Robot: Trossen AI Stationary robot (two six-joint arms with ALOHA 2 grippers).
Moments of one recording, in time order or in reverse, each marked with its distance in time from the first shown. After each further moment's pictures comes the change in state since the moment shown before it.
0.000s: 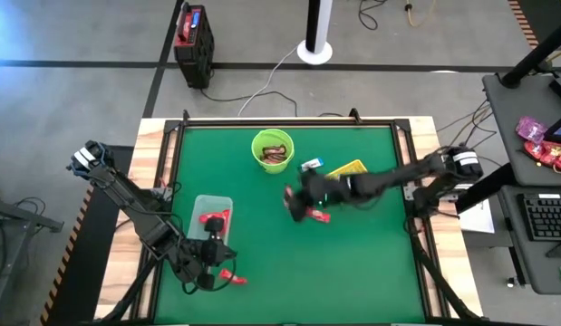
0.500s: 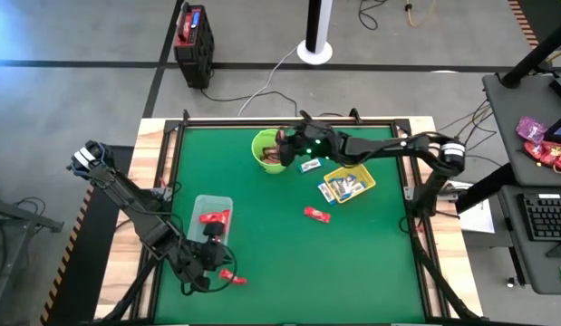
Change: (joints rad) left arm 0.000 0.000 0.000 -0.026 0.156 -0.044; right arm -0.400 0.096 0.109 0.309 -0.069 -0.320
